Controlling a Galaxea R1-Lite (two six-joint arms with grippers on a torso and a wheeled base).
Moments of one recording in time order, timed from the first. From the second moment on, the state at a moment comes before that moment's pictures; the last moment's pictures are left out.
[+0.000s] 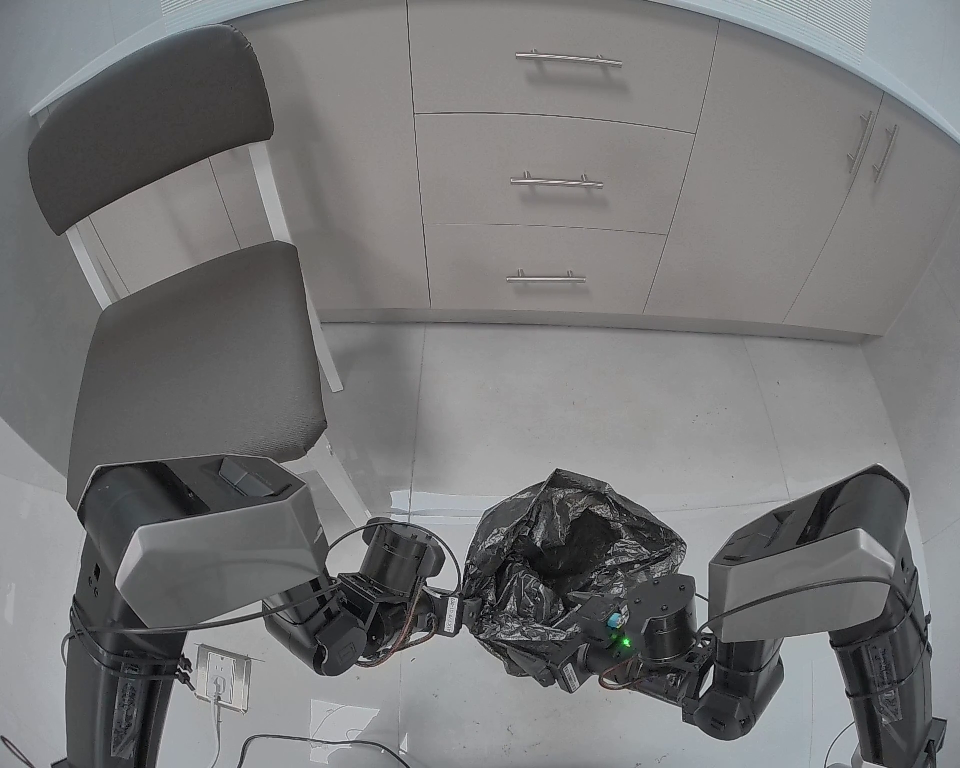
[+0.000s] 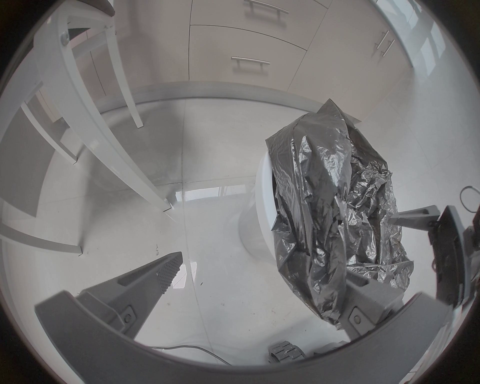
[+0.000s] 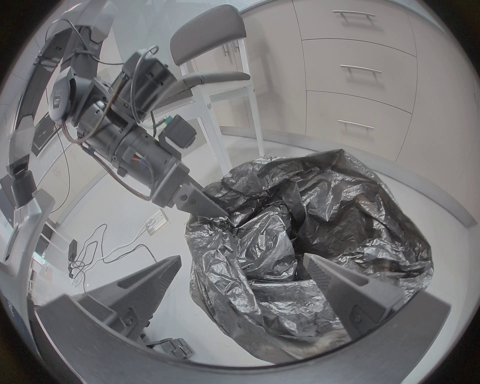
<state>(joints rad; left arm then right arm) -0.60 2.44 -0.87 -0.79 0.12 -0.27 0.70 2.48 -0.48 -1.55 -0.01 -0.10</state>
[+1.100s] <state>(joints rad) -0.60 2.44 -0.88 -0.79 0.12 -0.27 0.86 2.59 -0.47 -1.55 0.01 -0.10</state>
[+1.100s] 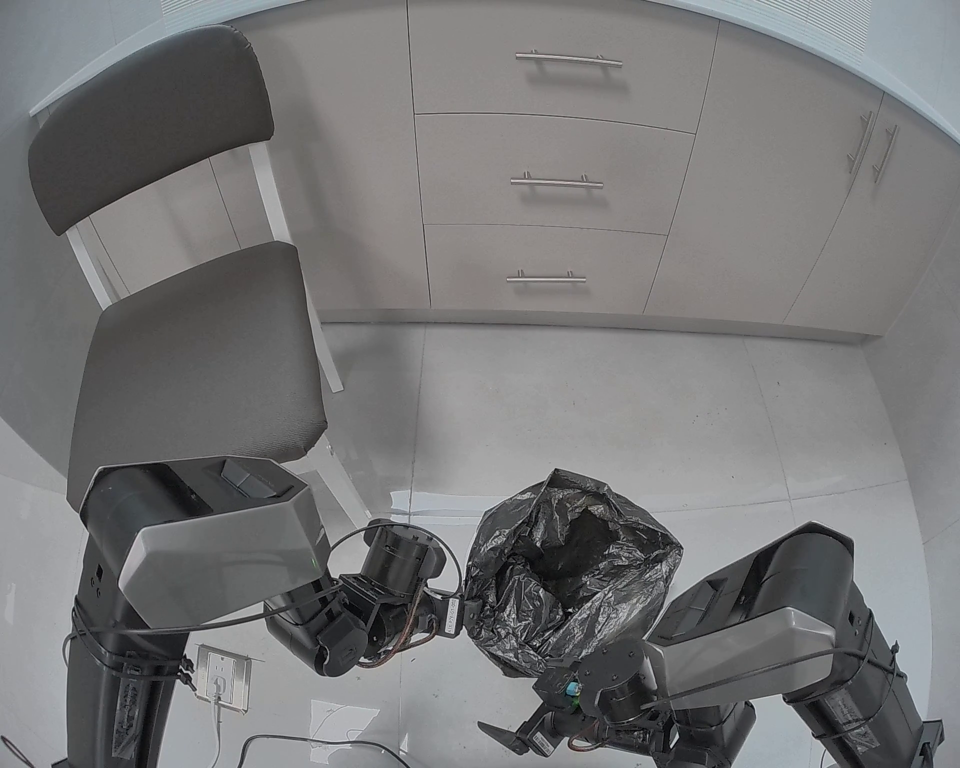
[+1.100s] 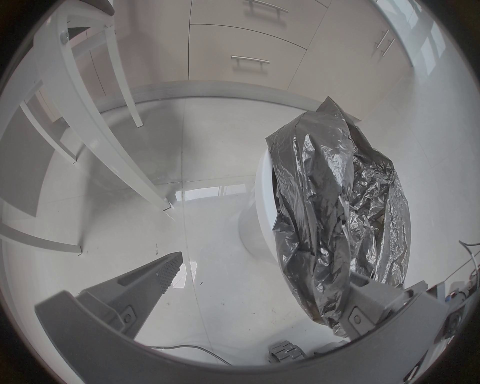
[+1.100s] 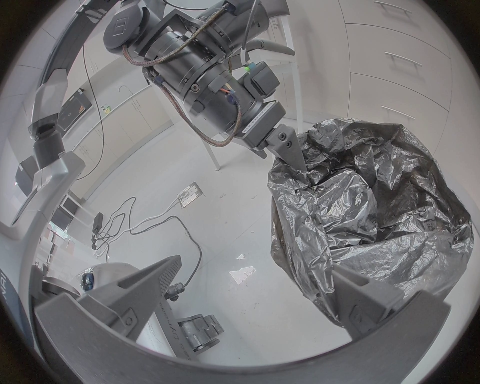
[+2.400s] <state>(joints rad) -0.60 2.44 -0.87 -0.79 0.12 -0.27 0.90 2.44 -0.27 -1.55 0.00 0.03</state>
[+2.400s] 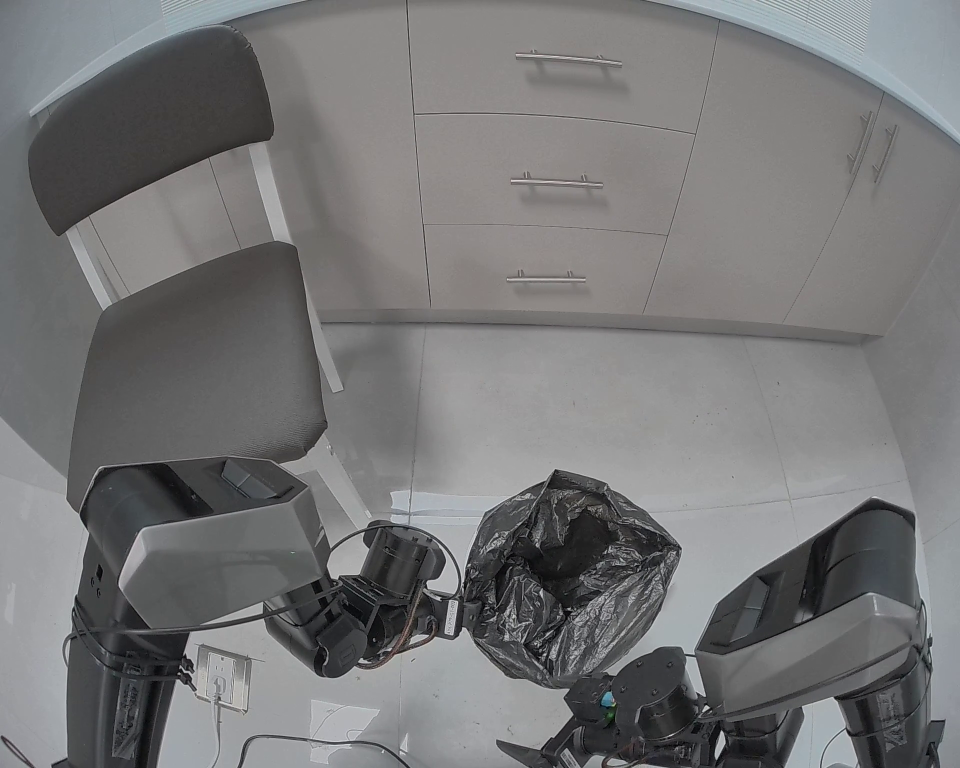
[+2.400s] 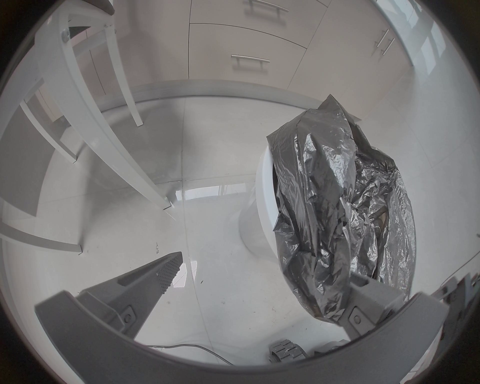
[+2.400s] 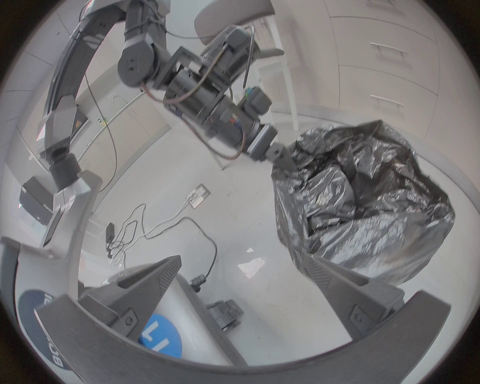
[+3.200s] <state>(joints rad) -0.60 2.45 -0.87 -0.80 0.12 -0.27 0.90 2.56 -0.55 -1.55 -0.08 0.02</state>
